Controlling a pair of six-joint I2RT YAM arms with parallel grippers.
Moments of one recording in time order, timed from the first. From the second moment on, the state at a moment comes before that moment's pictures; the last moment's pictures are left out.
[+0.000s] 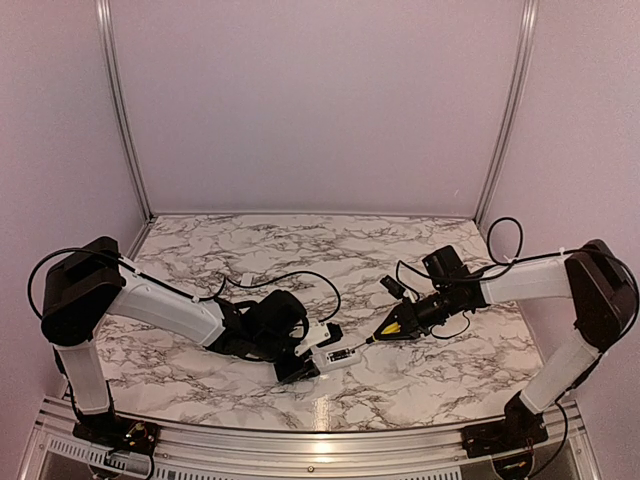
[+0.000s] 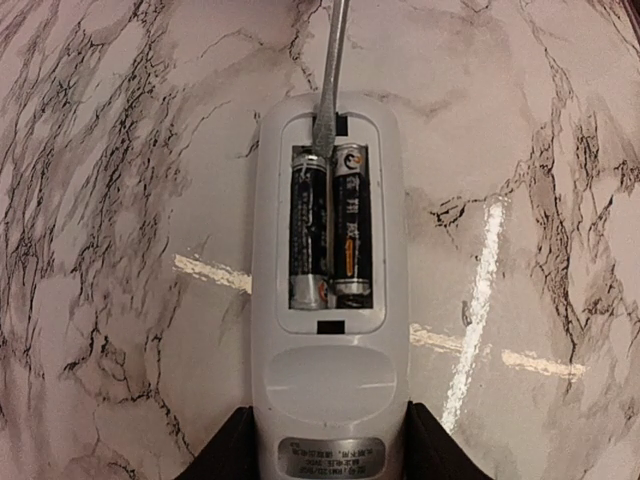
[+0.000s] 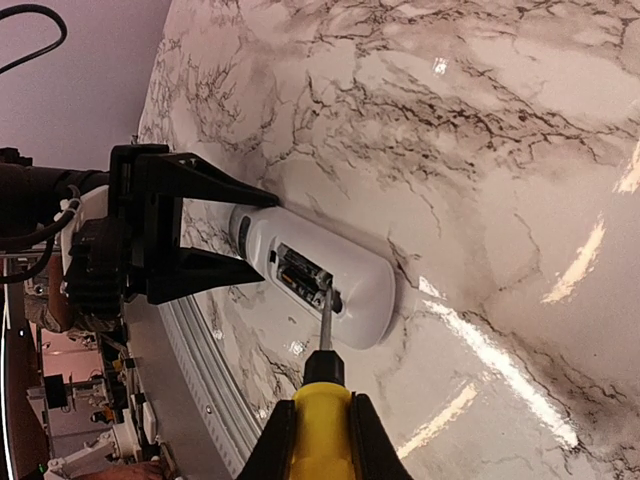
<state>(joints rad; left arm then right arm) -1.08 1.89 0.98 0.00 0.11 0.17 0.48 1.59 0.76 -0.23 -0.89 0.32</state>
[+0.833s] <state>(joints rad) -1.08 1.93 1.00 0.06 0.12 0.18 0.57 1.51 0.79 -0.19 -1.07 0.39</state>
